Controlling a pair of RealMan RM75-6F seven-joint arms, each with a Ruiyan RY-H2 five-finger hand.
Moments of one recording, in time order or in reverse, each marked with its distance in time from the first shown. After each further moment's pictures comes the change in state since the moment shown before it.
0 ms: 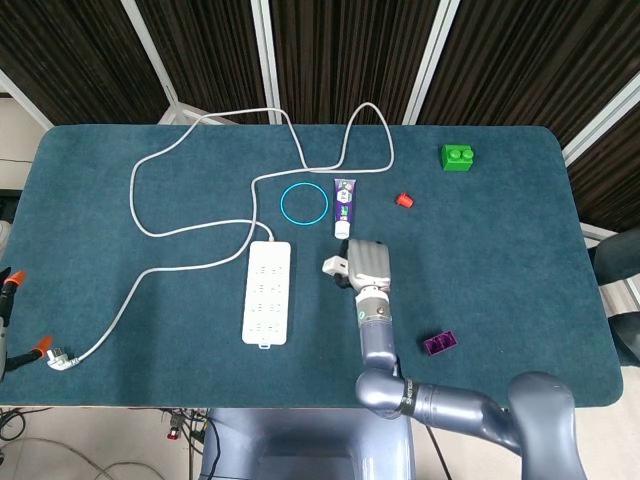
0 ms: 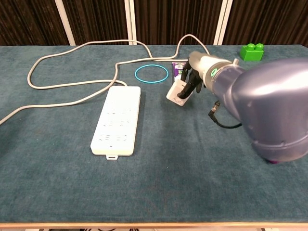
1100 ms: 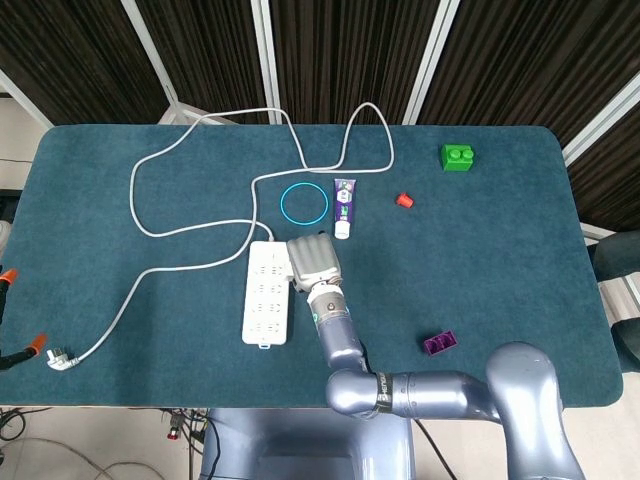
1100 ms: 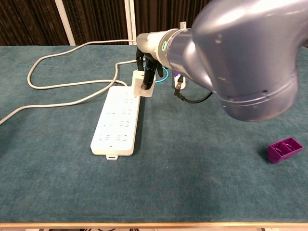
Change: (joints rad) left arm 0.001 -0.001 -0.013 0.005 -0.022 0.003 -0.001; right arm 0.273 0.063 -0.010 -0.097 0.167 -0.028 -0.235
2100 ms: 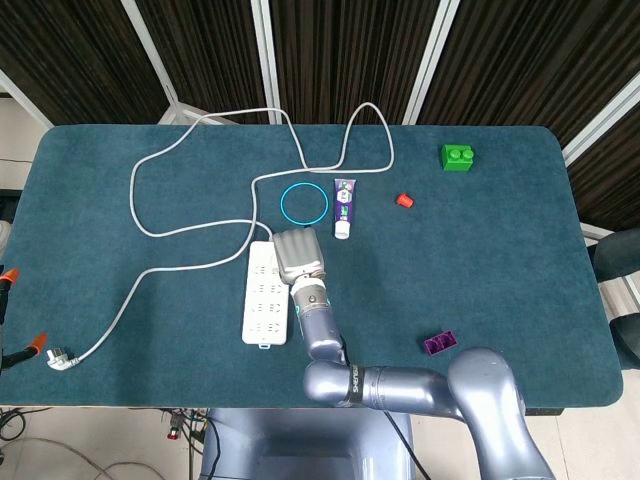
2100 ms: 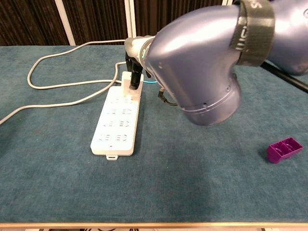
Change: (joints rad) left arm -0.005 -0.012 -0.001 0.005 -0.008 -0.002 0.030; right arm 0.094 -0.117 0.007 0.247 -0.015 -0.076 0.058
